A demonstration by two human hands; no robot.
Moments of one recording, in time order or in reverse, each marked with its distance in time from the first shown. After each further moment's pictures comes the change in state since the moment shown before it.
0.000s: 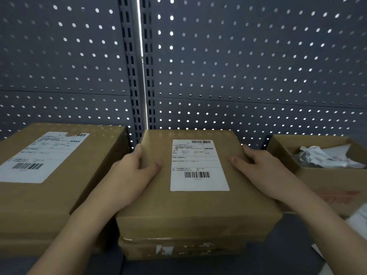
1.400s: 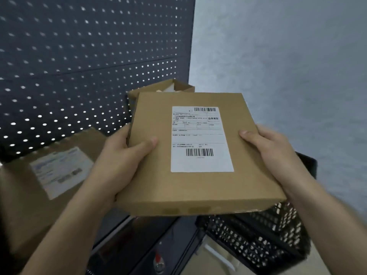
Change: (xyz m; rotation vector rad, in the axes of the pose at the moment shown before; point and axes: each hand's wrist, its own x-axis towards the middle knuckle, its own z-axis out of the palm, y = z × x) left_hand -0.103 0.069 0.088 -0.566 -0.688 0.414; right_hand -0.300 0.017 -0.026 0.576 0.851 0.462
